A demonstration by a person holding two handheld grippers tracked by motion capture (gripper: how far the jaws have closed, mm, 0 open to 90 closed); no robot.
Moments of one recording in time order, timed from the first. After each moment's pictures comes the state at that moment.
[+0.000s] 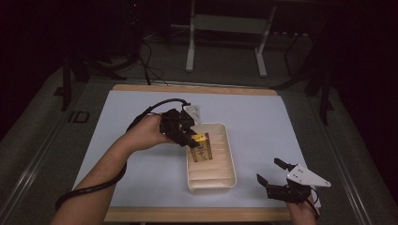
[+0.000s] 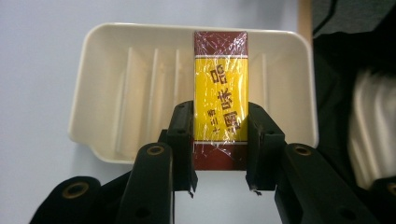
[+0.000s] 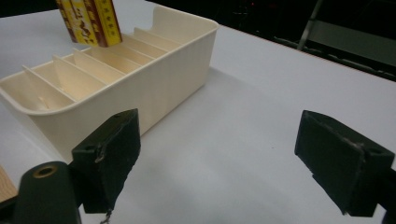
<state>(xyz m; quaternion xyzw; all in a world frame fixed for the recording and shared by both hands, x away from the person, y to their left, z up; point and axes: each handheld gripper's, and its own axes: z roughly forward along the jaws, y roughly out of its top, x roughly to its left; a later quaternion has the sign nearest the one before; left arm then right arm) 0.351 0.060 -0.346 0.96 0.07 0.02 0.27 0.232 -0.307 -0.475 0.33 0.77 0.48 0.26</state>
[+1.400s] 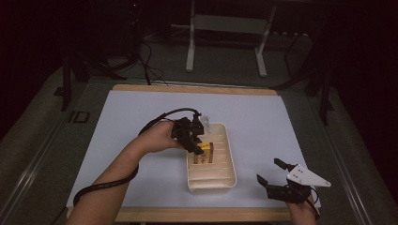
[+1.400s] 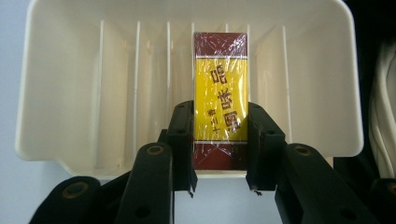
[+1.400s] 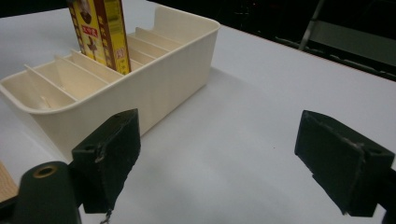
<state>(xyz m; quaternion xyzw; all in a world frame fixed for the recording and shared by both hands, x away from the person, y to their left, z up) 0.368 0.030 -0.393 0.97 0.05 -0.01 0.22 0.231 -0.308 -0.475 0.33 0.77 0.48 0.26</state>
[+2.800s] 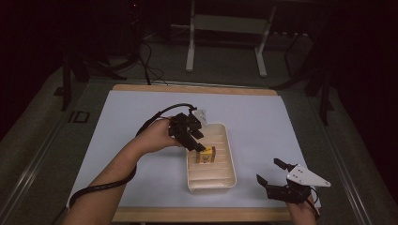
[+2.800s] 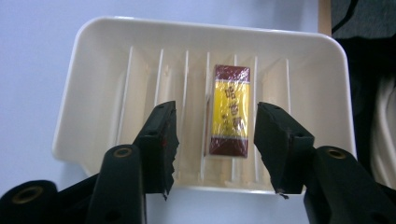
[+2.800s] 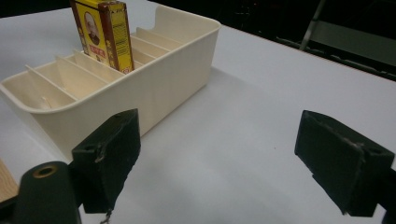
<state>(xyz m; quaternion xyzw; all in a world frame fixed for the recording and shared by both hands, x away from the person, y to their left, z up) 0.367 0.048 -0.376 0.95 0.09 0.00 0.28 0.232 -0.308 -0.476 0.33 0.77 0.48 0.26</state>
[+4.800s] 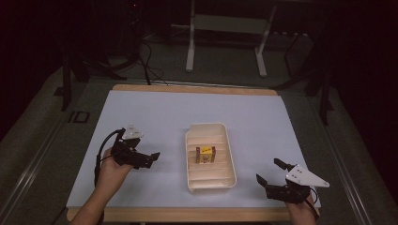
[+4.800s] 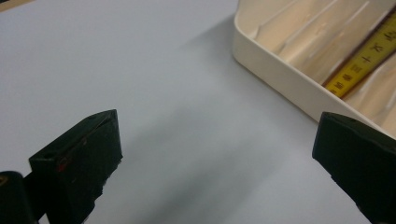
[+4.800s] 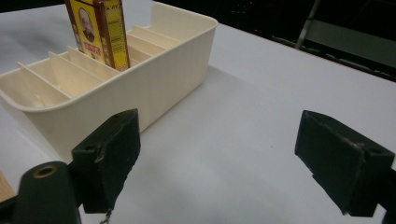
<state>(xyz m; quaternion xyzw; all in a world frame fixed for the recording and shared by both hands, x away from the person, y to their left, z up) 0.297 0.187 -0.449 0.82 0.41 0.16 0.36 0.231 -0.306 -0.477 0.33 0.77 0.48 0.27</state>
